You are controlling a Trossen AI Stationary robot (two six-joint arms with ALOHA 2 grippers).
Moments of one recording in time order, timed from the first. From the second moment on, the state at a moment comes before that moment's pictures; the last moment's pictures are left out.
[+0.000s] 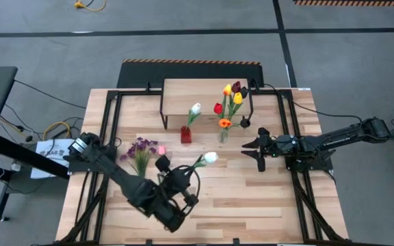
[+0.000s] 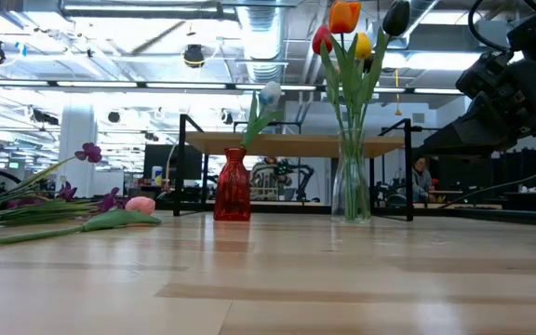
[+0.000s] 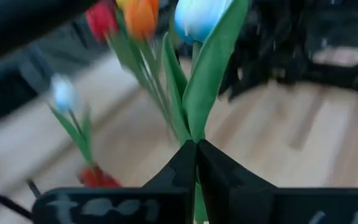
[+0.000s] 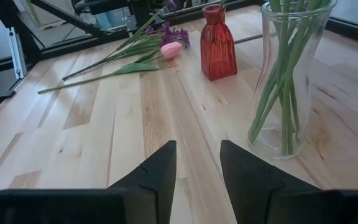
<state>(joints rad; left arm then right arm) -0.62 1.89 1.79 -1.01 -1.17 -0.89 0.11 0.66 0.01 0.32 0.18 0.24</state>
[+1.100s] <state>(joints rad) -0.52 1.89 1.86 -0.16 -0.65 0.11 0.11 0.66 0.01 0.34 0.18 0.20</state>
